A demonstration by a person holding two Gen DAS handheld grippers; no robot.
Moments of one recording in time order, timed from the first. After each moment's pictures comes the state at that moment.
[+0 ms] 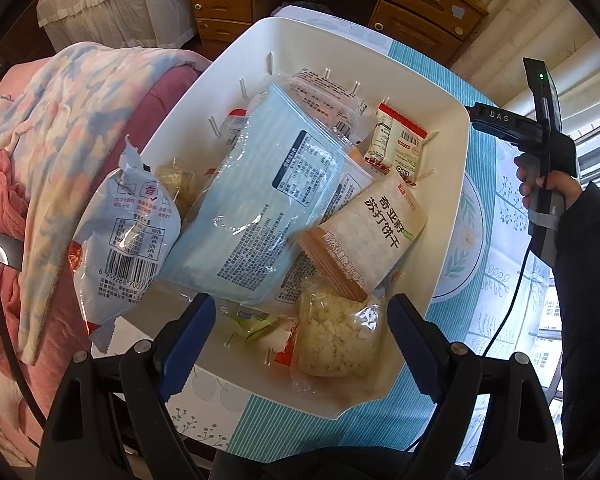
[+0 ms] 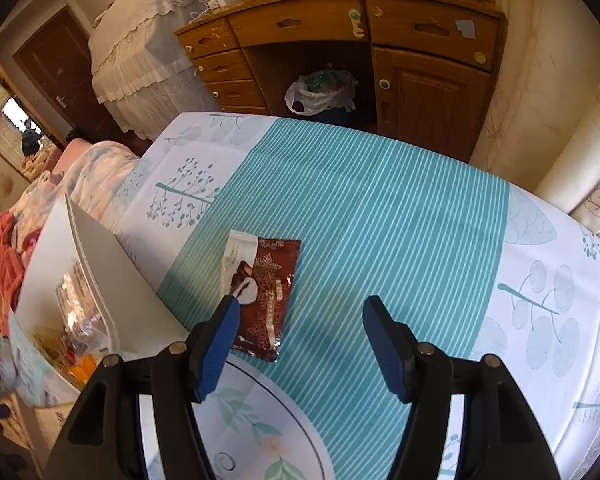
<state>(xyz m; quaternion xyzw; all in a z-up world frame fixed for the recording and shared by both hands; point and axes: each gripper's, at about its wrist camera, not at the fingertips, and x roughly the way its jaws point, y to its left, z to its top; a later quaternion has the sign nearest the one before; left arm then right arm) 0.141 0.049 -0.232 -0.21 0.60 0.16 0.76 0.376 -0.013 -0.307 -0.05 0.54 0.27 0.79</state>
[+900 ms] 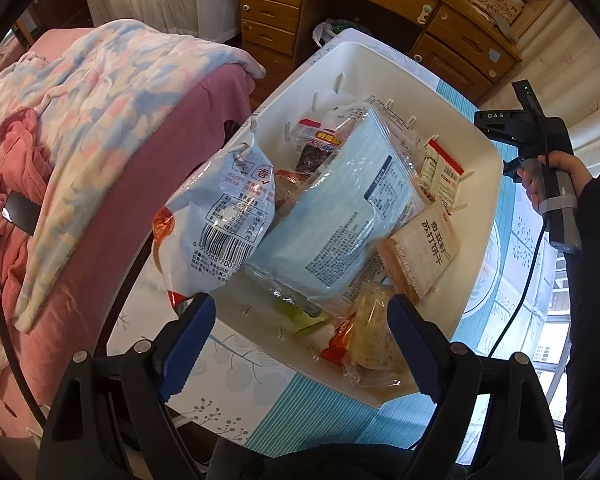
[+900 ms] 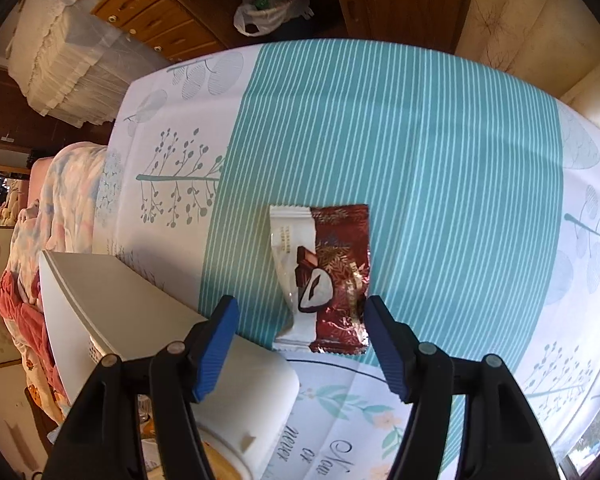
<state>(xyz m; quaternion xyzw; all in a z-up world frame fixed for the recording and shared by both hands) 0.095 0.096 -0.221 -0.25 0.57 0.21 0.76 0.399 0.046 -0.329 0.00 0.70 0.17 0.69</state>
